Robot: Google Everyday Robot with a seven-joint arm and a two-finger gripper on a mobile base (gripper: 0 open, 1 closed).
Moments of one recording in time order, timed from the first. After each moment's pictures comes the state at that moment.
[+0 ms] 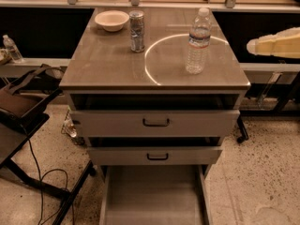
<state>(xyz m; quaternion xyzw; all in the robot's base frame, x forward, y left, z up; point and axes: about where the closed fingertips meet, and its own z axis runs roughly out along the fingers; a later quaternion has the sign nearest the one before) 0.557 -0.287 1.036 -0.28 0.71 0.06 0.64</state>
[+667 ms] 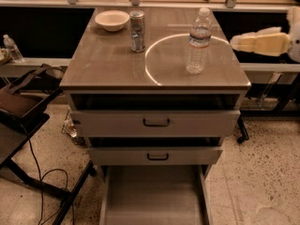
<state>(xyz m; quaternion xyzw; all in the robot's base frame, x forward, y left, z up) 0.582 -0.263 1.024 -0.25 0.71 0.11 0.65</state>
